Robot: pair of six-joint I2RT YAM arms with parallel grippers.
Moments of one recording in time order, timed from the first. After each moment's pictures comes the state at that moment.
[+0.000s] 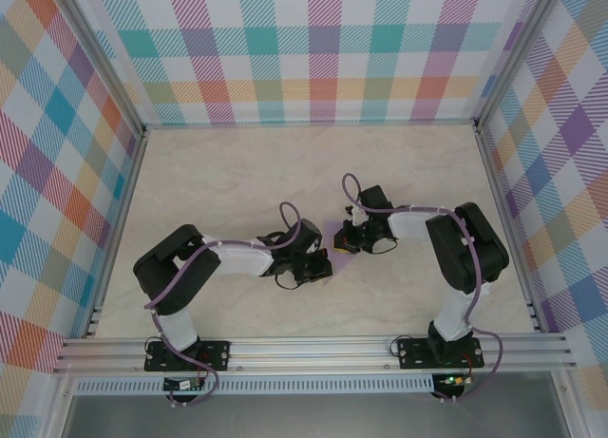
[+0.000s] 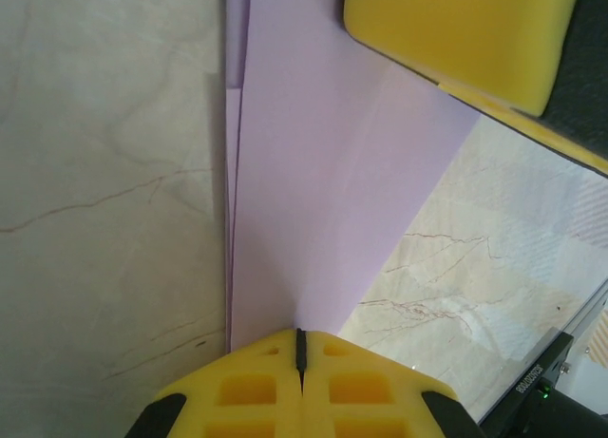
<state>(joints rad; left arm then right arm) -0.88 1.78 0.84 0.00 0.35 -1.07 0.44 1.81 0.88 -0.22 -0.61 0.61</state>
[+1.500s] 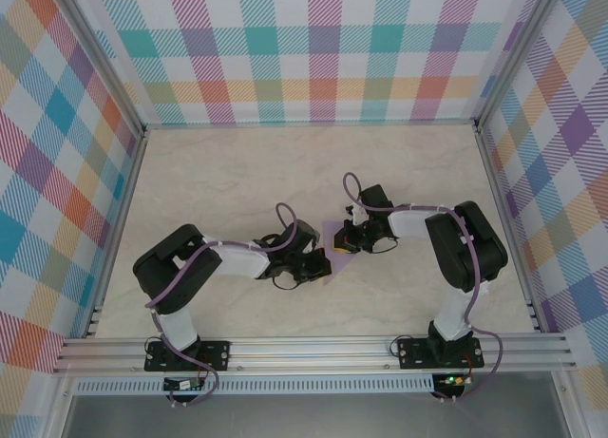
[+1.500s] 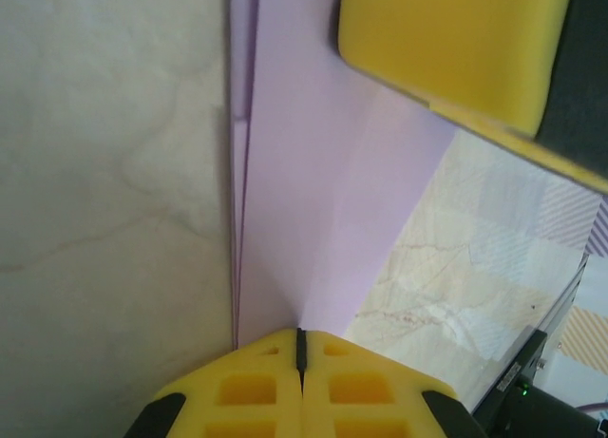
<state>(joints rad) -0.87 1.78 0.78 0.12 0.38 -1.08 0.44 1.83 0.89 -0.24 -0.63 0.61</state>
